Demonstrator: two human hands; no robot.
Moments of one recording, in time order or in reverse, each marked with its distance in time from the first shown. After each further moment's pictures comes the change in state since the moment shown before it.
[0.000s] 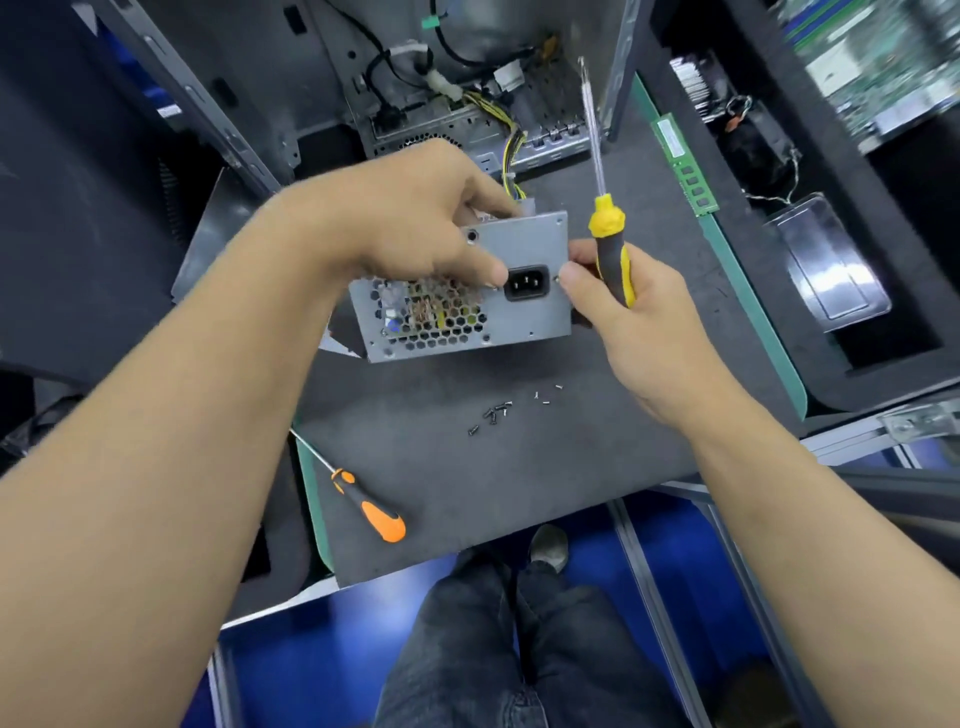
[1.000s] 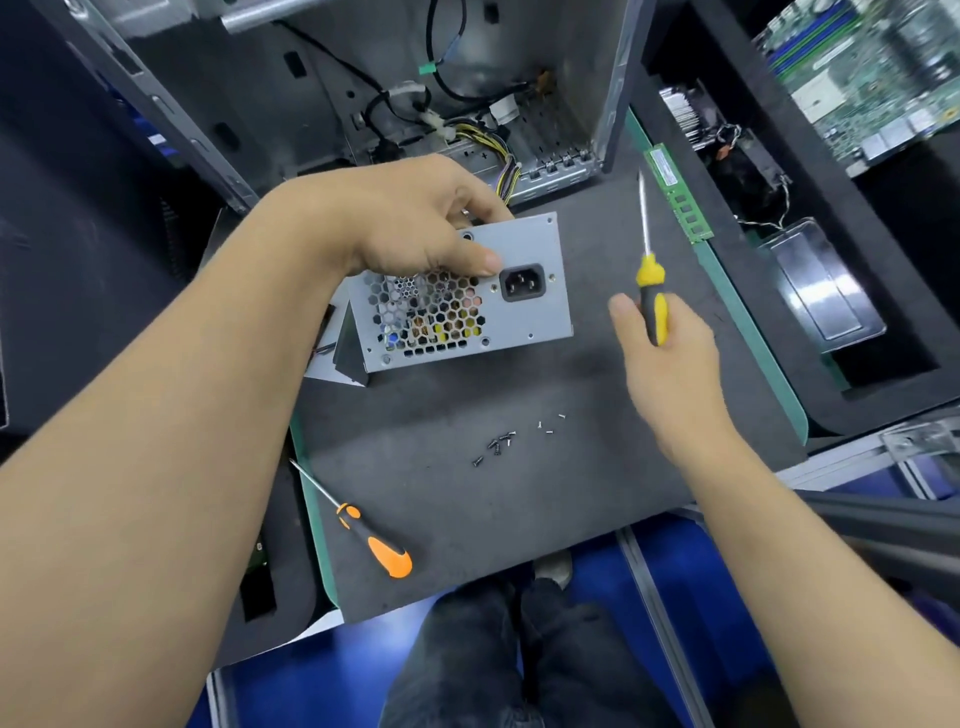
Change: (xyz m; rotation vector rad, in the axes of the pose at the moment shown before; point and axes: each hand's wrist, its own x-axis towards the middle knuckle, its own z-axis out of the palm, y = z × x) left_hand 0.024 -0.008 -0.027 -0.033 -0.102 0.030; right_hand 0.002 0.027 -0.010 -0.176 0.327 0.187
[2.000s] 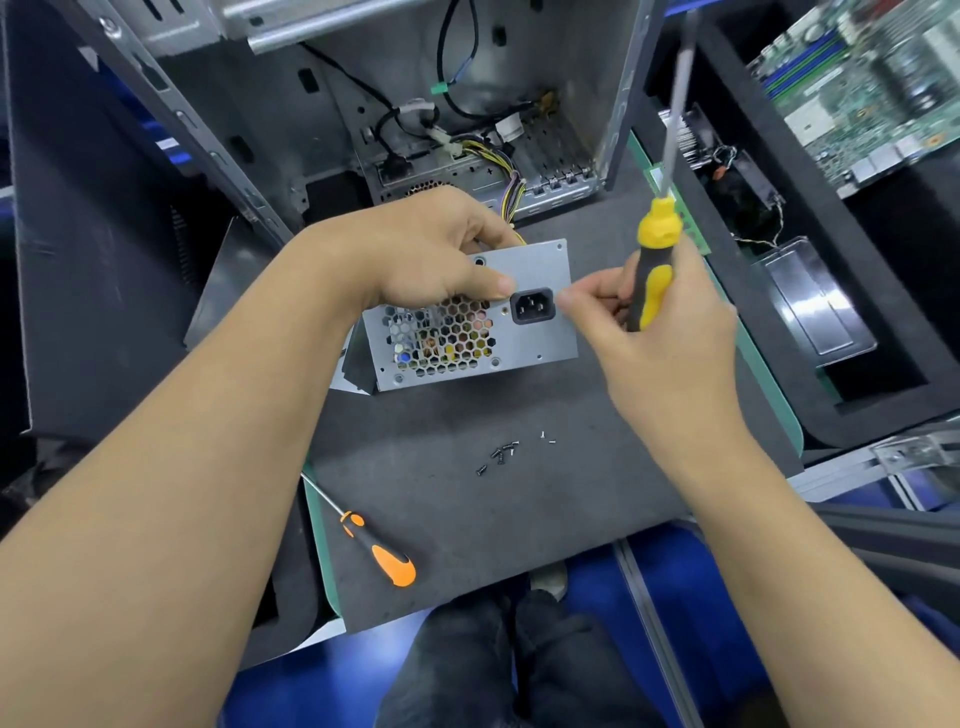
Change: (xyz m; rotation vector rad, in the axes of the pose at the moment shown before) left_hand -0.006 -0.005 0.013 -0.113 0.031 0.027; right_hand -0.024 -0.071 0.004 -0.058 0.073 -0.400
